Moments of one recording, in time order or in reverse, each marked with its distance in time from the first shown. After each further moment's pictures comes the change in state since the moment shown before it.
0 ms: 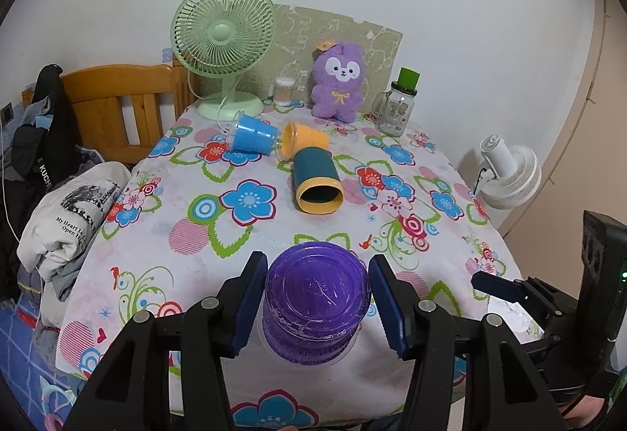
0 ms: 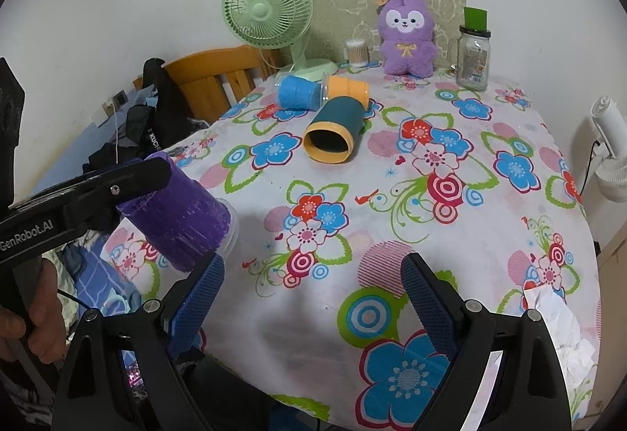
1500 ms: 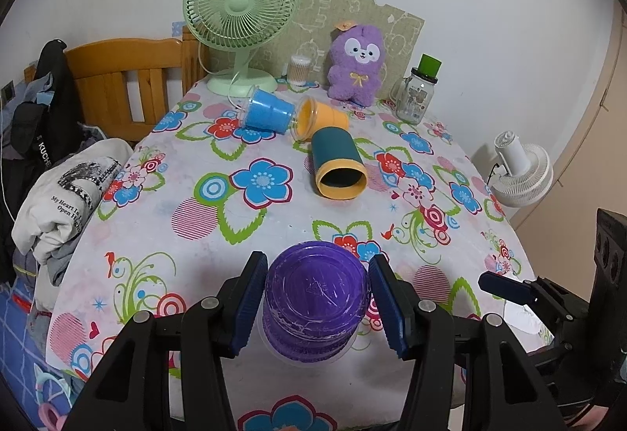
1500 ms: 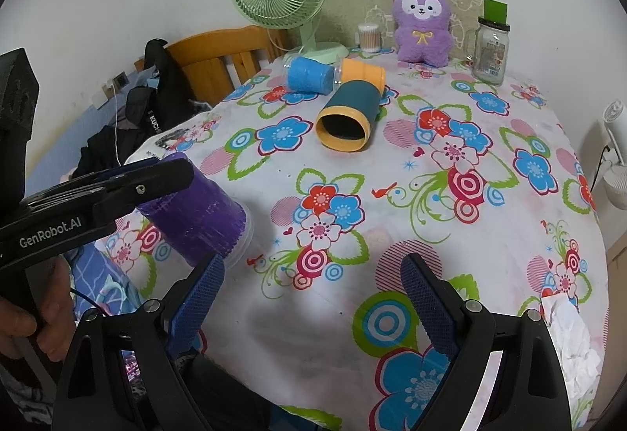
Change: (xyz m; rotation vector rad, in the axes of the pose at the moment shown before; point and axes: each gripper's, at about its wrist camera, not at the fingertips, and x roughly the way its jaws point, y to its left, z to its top) left arm 0.027 0.018 -0.003 -0.044 0.057 0.010; right arm 0.024 0.013 0.005 -0.031 0.056 0.001
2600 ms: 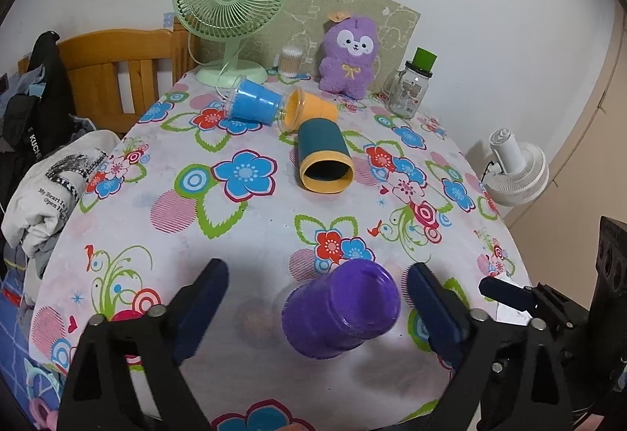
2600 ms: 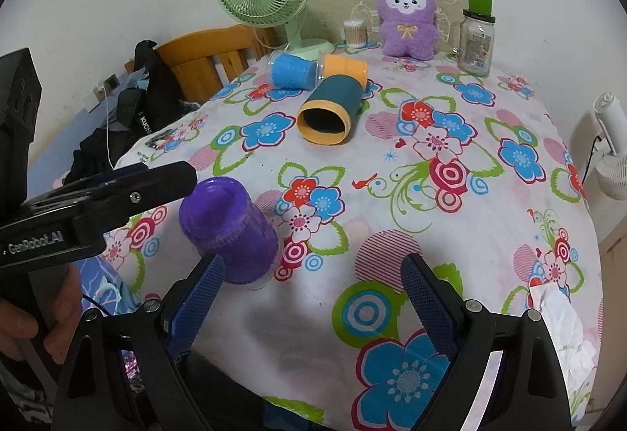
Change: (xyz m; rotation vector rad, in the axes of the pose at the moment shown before) left arm 0.011 -0.012 -0.001 -0.017 0.017 -0.023; right arm -0.003 -0.013 -0.005 0.018 0.011 -0.023
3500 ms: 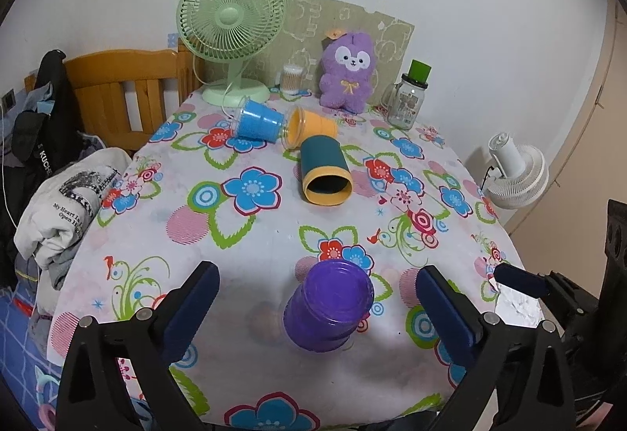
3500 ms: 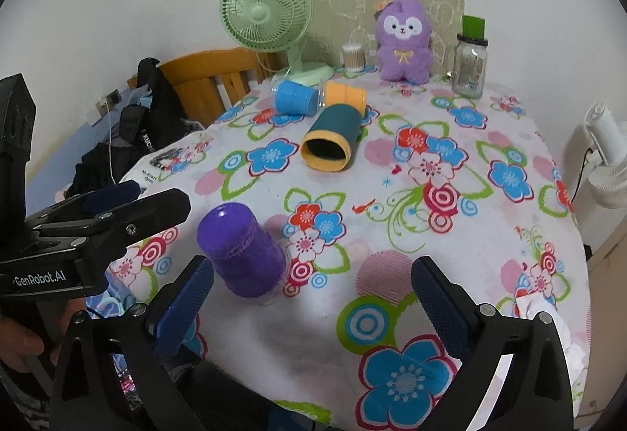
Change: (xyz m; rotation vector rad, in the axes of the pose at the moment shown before) left arm -0.025 -0.004 0.001 0.029 -0.052 0.024; right arm -0.028 0.008 0.010 0.005 -0.079 -0.018
